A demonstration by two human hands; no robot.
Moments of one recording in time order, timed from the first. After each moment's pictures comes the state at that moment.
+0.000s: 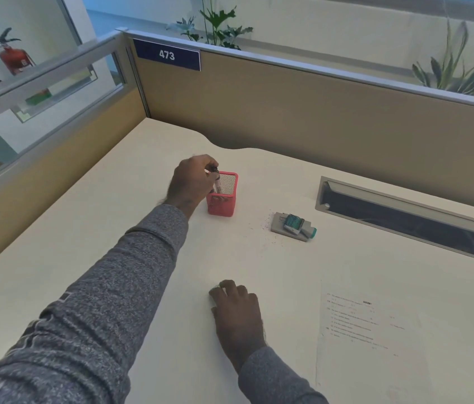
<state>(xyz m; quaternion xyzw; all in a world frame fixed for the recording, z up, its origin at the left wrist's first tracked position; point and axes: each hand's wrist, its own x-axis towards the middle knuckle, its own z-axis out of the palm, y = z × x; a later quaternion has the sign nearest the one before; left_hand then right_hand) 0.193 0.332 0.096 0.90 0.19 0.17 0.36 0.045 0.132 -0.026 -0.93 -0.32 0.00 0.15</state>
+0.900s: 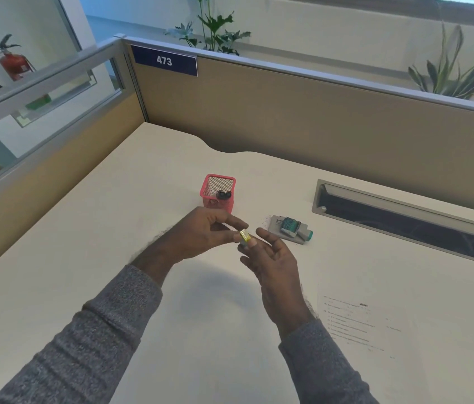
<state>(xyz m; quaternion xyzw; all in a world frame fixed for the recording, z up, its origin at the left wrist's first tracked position) 0.105 0.283 0.115 0.82 0.04 -0.05 0.57 0.109 0.105 0.082 -0.55 0.05 0.20 0.81</state>
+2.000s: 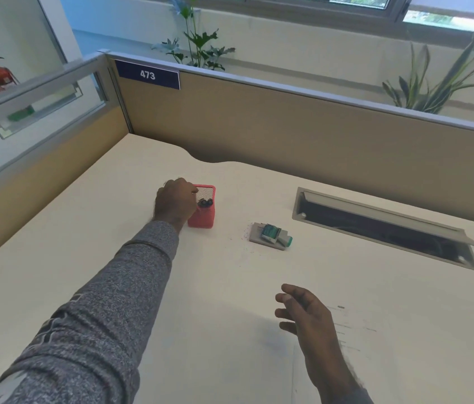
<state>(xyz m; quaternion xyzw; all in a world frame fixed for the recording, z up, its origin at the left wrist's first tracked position) 0.204 0.323 0.067 0.94 0.25 0.13 0.18 0.075 -0.004 0.068 -0.71 0.10 0.18 0.67</state>
